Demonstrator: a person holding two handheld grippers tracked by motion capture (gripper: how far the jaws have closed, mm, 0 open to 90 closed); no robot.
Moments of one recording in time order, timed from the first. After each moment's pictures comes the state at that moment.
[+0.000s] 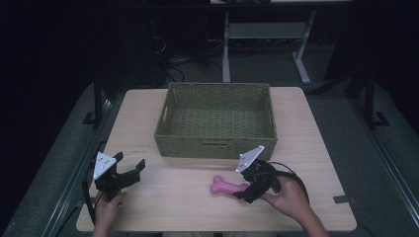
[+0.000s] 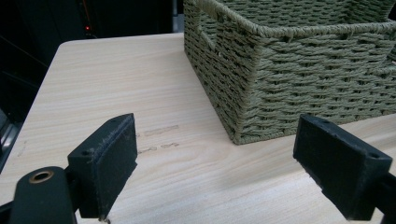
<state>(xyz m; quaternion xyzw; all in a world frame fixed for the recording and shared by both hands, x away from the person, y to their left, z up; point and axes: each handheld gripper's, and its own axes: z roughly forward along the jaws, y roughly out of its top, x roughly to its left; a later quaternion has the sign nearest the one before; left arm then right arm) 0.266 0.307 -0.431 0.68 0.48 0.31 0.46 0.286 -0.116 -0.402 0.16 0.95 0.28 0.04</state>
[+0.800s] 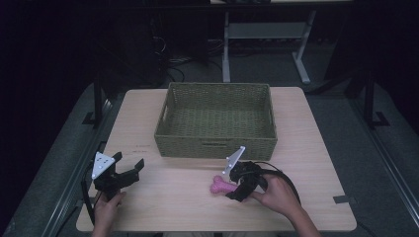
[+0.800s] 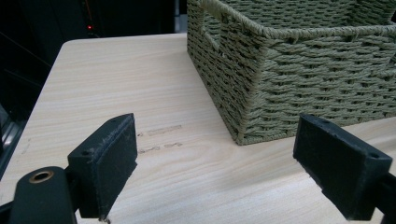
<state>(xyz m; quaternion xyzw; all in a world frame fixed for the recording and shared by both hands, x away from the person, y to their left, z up) 0.266 0.310 -0.431 0.67 0.49 0.31 0.46 0.299 -0.086 -0.423 0.15 0.96 0.22 0.01</state>
